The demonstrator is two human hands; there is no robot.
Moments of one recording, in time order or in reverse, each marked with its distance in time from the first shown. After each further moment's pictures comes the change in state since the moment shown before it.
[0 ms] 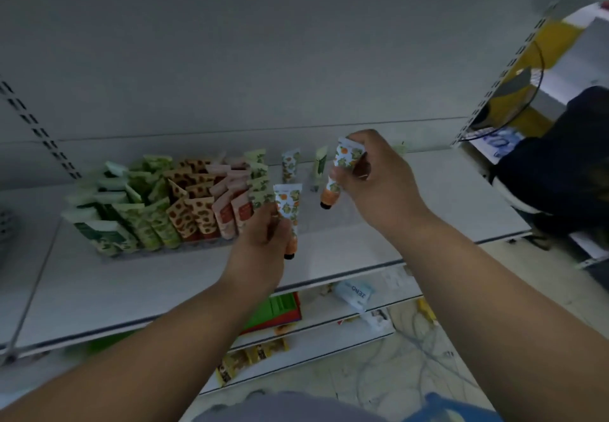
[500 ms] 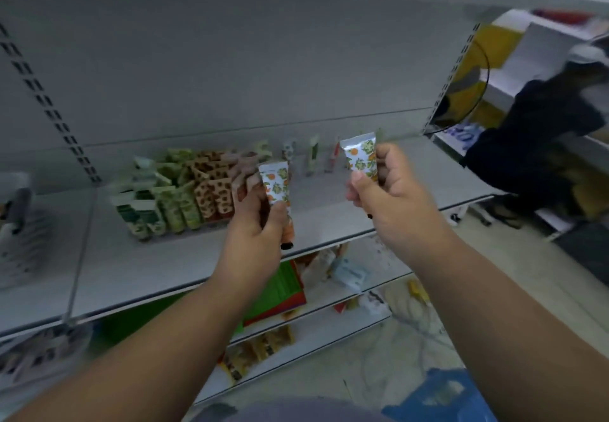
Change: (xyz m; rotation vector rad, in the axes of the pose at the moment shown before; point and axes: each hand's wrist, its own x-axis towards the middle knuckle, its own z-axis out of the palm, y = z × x) left_hand -0.076 0.038 -0.040 -0.049 0.017 0.190; right_hand -0.116 -0.062 -0.019 0.389 0.040 0.095
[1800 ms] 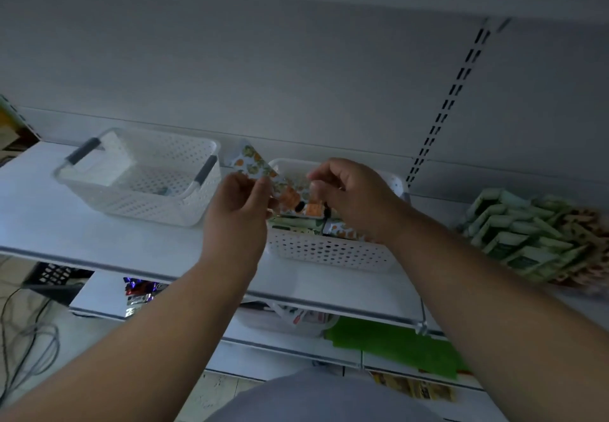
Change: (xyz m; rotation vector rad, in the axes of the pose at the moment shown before) left_hand -0.042 -0.008 -0.492 0.044 0.758 -0.157; right_hand 0.042 -0.146 0.521 -0.102 -0.694 -0.254
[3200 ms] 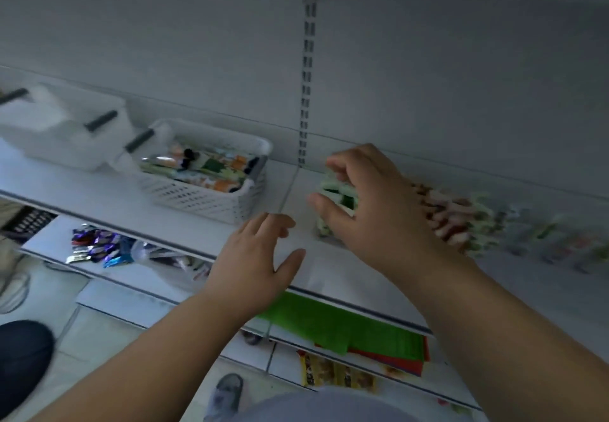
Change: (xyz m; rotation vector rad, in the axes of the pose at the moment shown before) left_hand -0.195 -0.038 0.207 0.910 -0.270 0.509; right_hand -0.187 0.088 -0.217 -0.378 0.191 -0.362
